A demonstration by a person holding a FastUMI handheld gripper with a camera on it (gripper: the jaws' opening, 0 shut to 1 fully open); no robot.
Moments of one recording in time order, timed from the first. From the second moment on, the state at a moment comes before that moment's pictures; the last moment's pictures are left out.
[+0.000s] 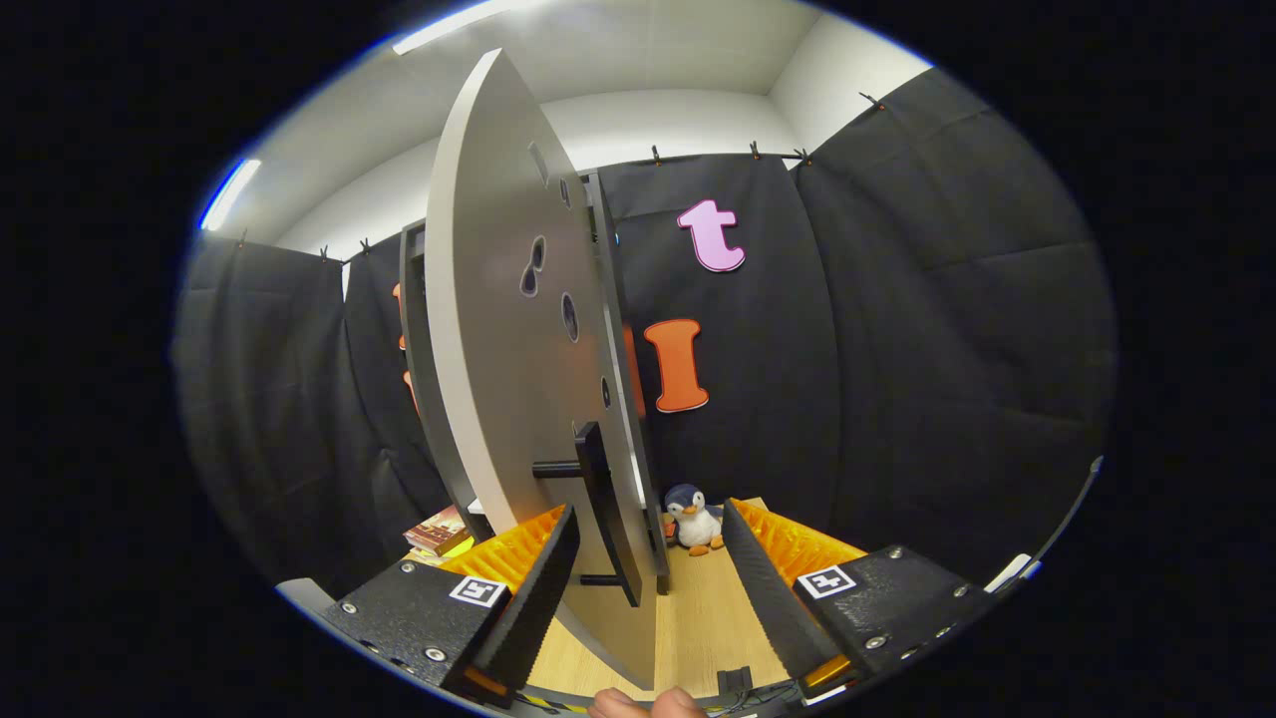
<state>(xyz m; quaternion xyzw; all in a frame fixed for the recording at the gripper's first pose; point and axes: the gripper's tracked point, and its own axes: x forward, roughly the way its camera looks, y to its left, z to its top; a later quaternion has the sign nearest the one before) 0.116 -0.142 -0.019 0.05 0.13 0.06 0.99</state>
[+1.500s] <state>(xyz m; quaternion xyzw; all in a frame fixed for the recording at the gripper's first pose) 0.182 0.126 -0.065 0.02 0.17 0.11 0.98</state>
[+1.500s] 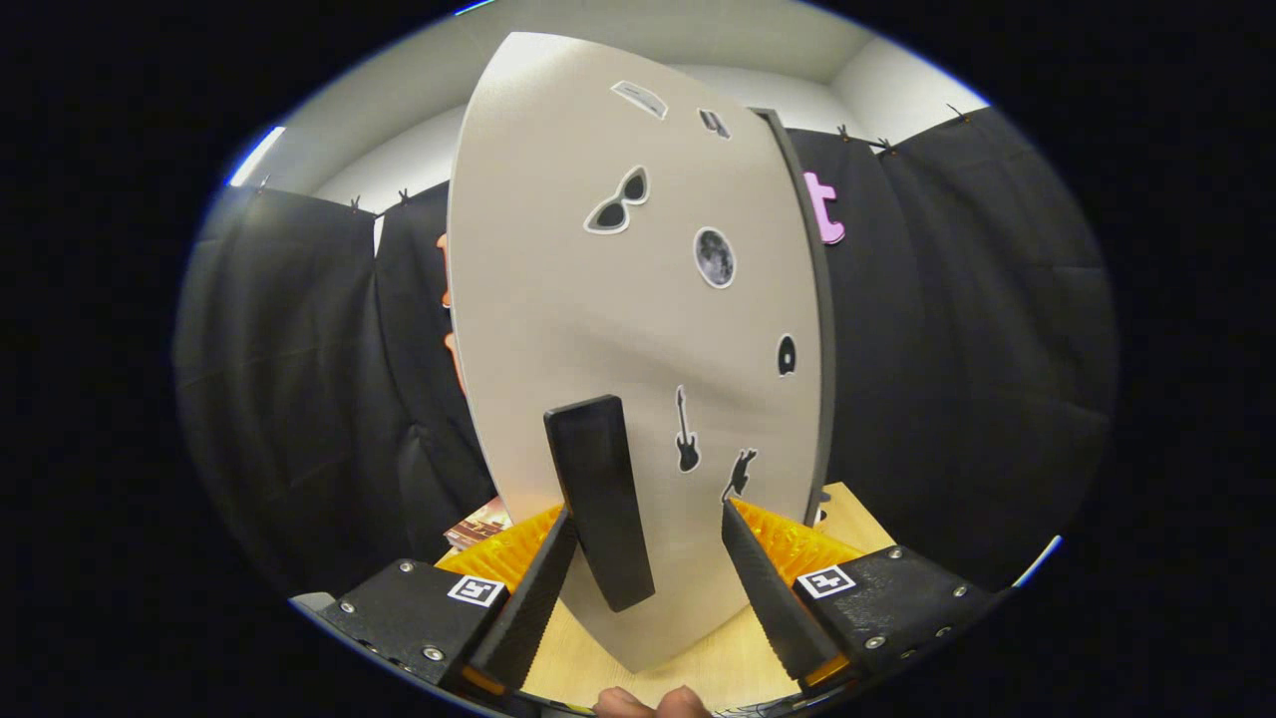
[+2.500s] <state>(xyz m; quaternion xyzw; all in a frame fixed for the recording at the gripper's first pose) 0.281 0.209 -0.087 0.01 0.16 0.16 0.97</state>
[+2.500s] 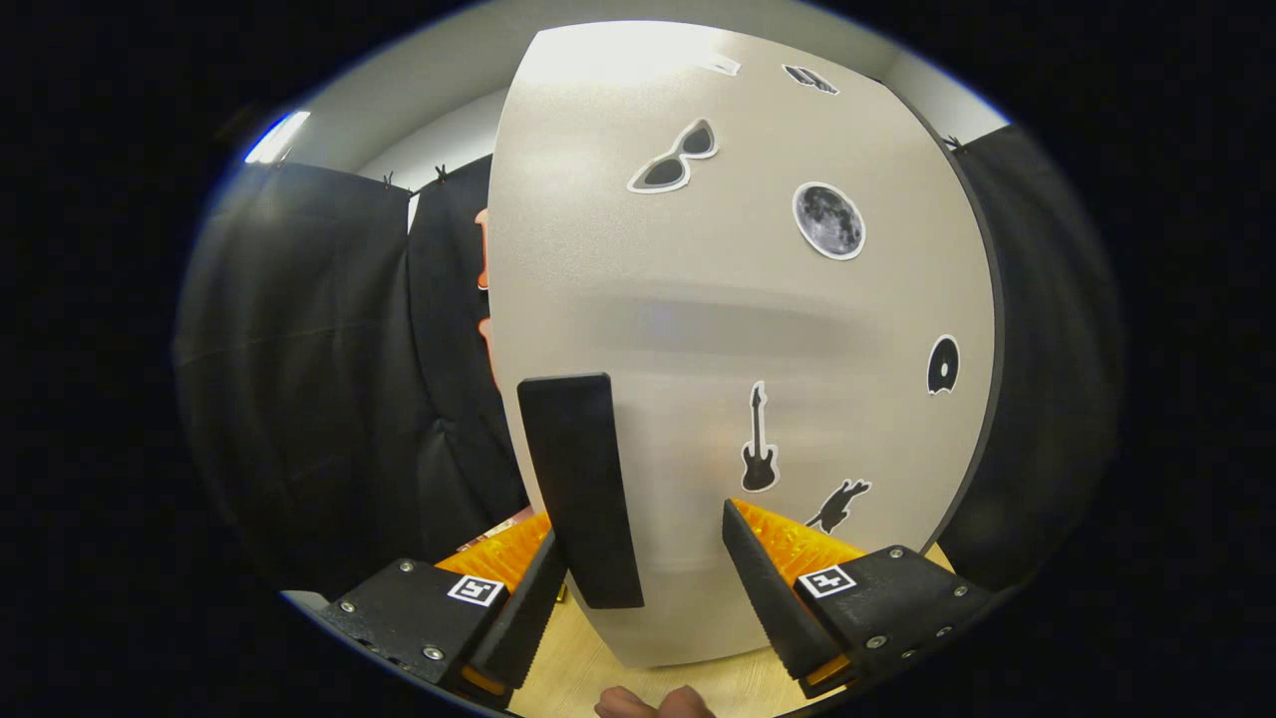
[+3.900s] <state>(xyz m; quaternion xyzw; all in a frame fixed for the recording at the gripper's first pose) 0.300 0.214 -0.093 -0.02 0.17 0.06 0.98</state>
